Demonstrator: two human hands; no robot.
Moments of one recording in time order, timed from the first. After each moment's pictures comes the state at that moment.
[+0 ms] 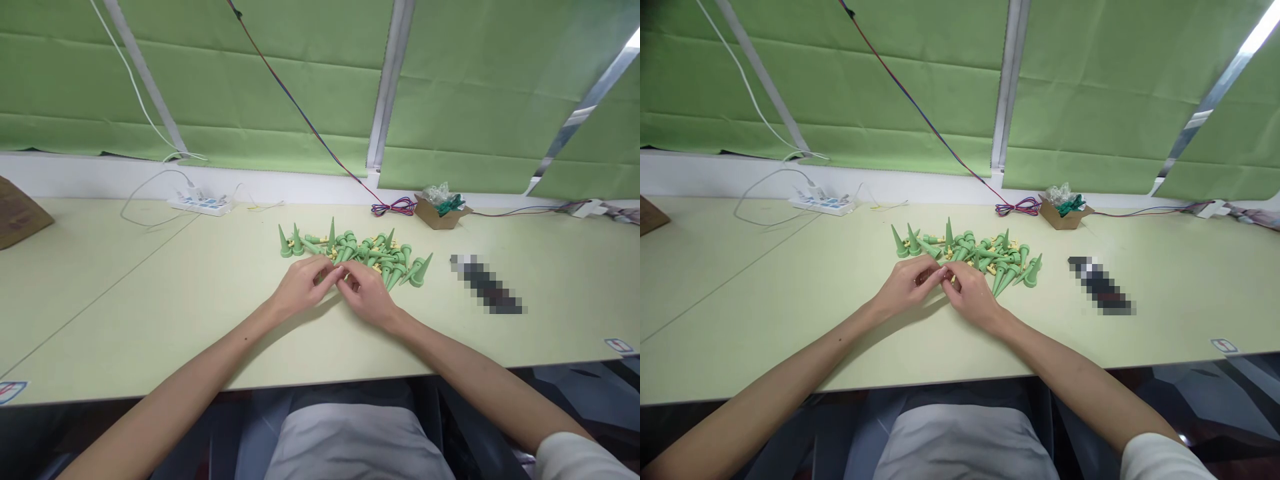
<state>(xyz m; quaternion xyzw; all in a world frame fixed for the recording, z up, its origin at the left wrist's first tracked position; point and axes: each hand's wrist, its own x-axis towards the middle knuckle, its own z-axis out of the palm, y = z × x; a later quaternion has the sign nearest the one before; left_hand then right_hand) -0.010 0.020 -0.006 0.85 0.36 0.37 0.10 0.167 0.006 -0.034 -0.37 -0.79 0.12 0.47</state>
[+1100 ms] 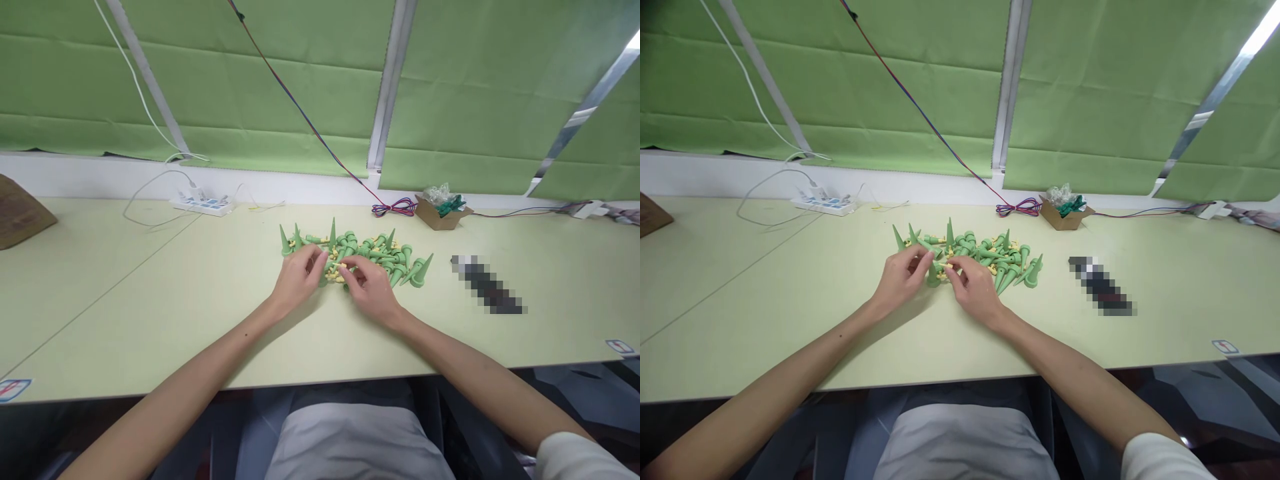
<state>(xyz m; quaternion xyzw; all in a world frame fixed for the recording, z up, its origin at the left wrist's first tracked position) -0.011 0.025 -0.004 0.77 0.43 0.45 0.10 0.167 0.005 -0.026 -0.41 -0.75 0.15 0.50</state>
